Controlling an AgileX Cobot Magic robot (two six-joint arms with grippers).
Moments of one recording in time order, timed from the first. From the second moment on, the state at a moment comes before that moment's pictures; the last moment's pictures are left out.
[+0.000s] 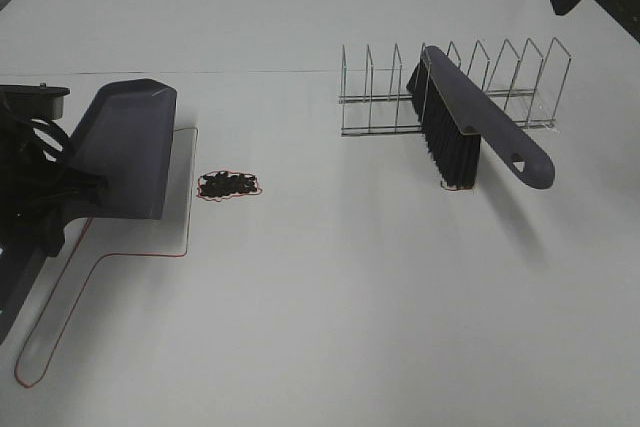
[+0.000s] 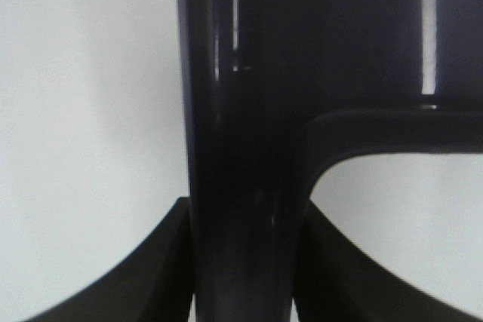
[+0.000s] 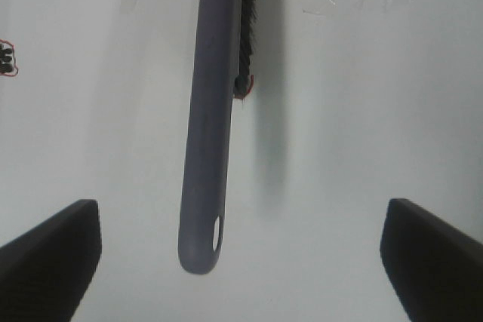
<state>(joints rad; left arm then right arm) -0.25 1.83 -1.06 0.01 0.90 -0.23 0.00 1.65 -1.56 0.12 1.22 -0.07</state>
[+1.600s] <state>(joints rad) -0.25 1.83 -1.06 0.03 0.90 -0.23 0.12 2.22 -1.91 -0.11 1.02 -0.09</state>
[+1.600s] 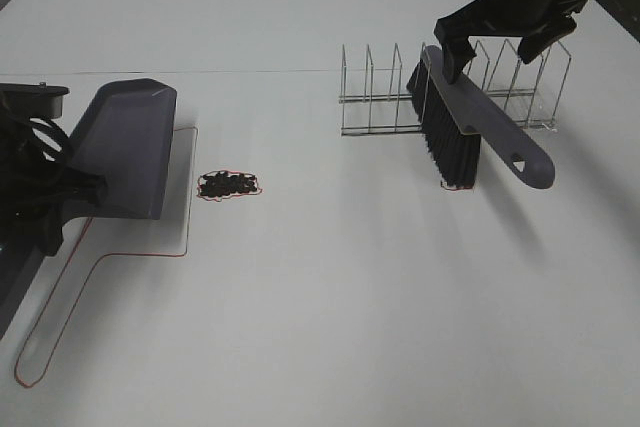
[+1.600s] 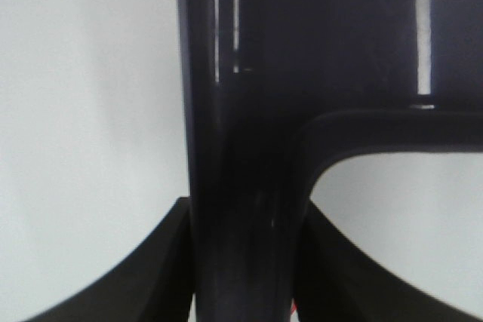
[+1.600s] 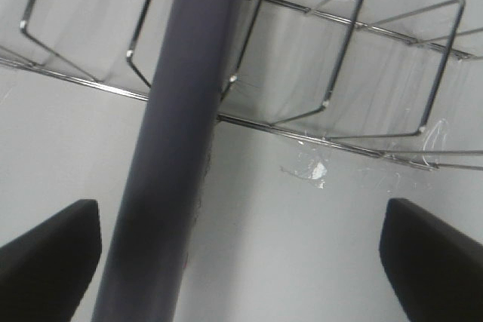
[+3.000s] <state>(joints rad) -0.25 1.83 -1.06 0.02 0.93 -0.23 0.12 2.43 -2.03 0.00 1.09 -0.09</state>
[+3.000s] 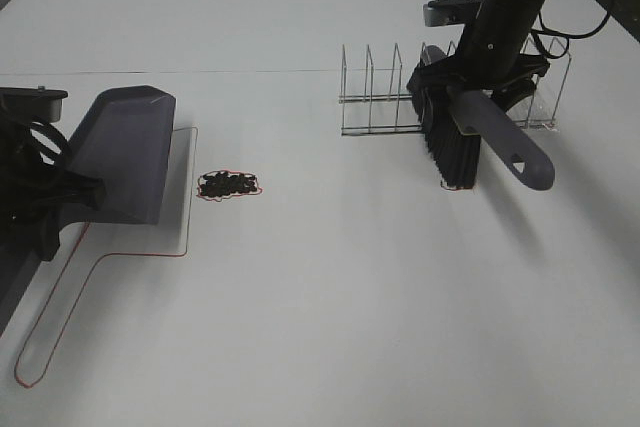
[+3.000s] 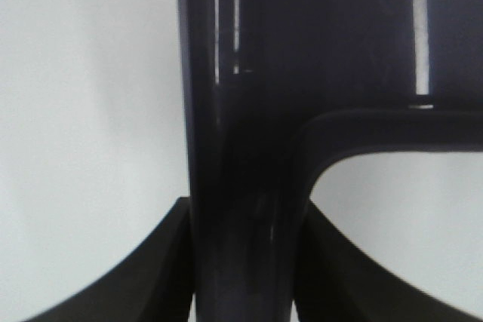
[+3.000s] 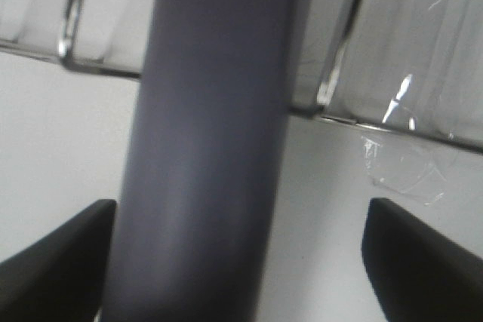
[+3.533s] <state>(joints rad) -0.25 1.83 -1.06 0.02 0.93 -0.23 0.12 2.42 -2.11 0.01 1.16 -0.02</state>
